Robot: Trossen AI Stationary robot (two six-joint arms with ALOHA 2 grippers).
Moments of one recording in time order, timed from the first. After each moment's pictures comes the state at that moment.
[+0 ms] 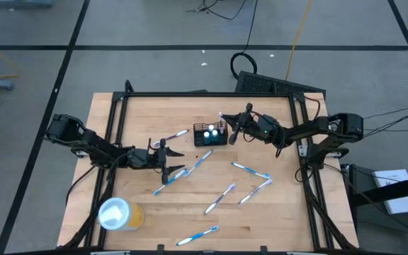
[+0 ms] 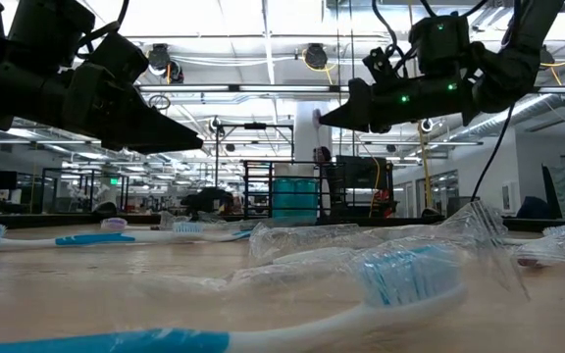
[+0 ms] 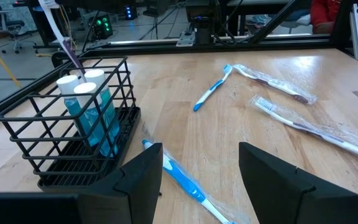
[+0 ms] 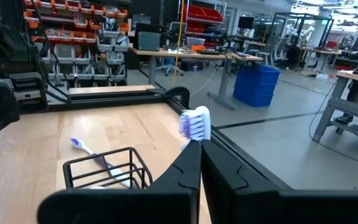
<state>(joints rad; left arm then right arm) -0.20 1.46 0.21 1.05 -0.29 0.00 -0.27 1.54 0.49 1.05 0.20 -0.09</state>
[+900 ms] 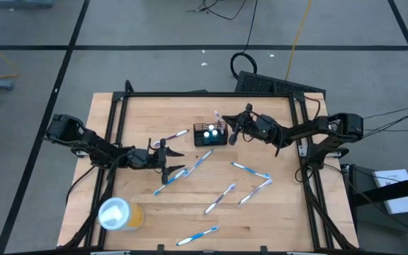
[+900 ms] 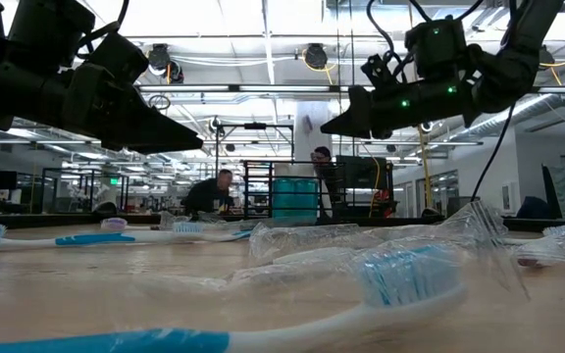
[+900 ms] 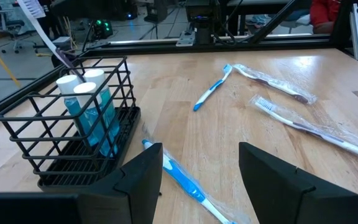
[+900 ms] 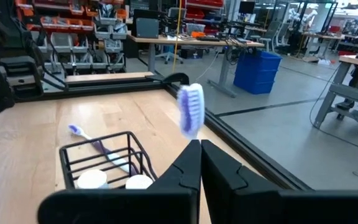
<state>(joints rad) -0.20 1.46 0.21 1.05 -0.29 0.00 -0.28 1.54 0.49 0.99 0.20 -0.06</state>
